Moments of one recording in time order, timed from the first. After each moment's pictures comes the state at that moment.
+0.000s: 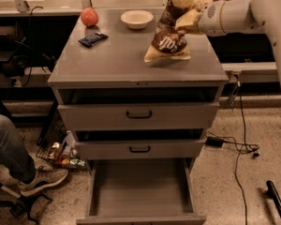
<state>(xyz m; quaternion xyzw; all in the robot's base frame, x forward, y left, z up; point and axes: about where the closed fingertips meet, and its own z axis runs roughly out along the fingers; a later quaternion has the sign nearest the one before) 0.766 -0.151 0.949 -0.83 -0.05 -0.40 0.39</state>
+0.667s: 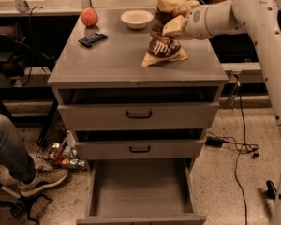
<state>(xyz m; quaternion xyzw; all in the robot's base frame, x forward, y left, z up) 0.775 -0.119 0.920 -0.85 -0.07 -0.36 0.37</state>
